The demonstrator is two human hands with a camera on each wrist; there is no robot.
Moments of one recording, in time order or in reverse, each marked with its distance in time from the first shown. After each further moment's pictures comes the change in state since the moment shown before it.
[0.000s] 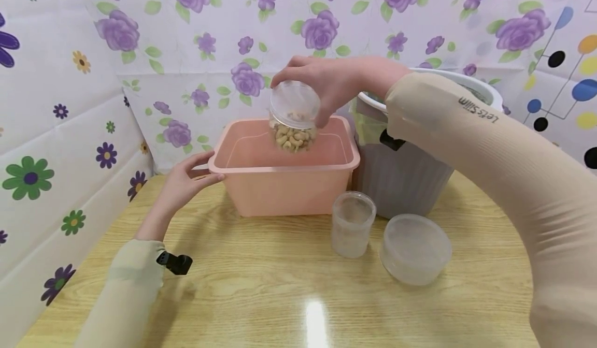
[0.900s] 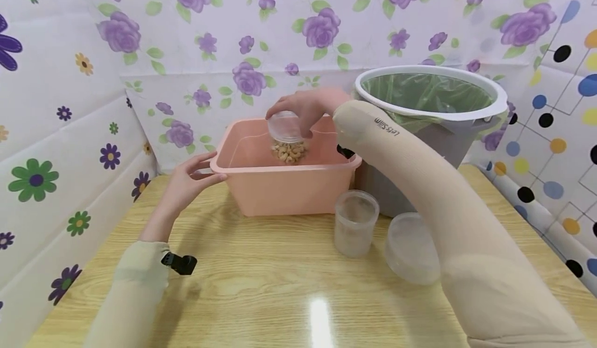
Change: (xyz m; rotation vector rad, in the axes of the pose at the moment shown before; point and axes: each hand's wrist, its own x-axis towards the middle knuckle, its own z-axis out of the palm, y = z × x) left_hand 0.001 -0.002 0.003 -0.042 0.032 -0.048; right_hand 0.089 0.043 0.060 -0.001 -0.219 0.100
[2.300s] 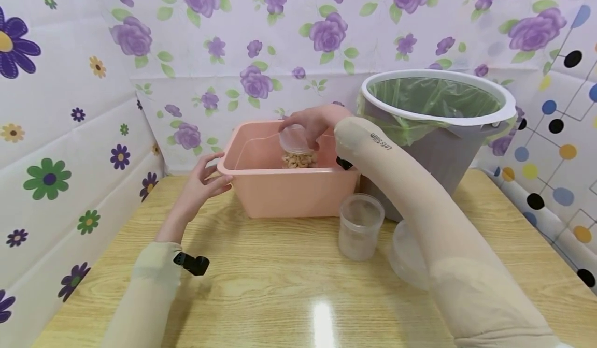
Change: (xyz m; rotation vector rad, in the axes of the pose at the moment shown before) left_hand 0.006 -0.017 0.013 -0.408 -0.096 0.056; right_hand 0.027 0.017 0.029 0.169 -0.047 0.064
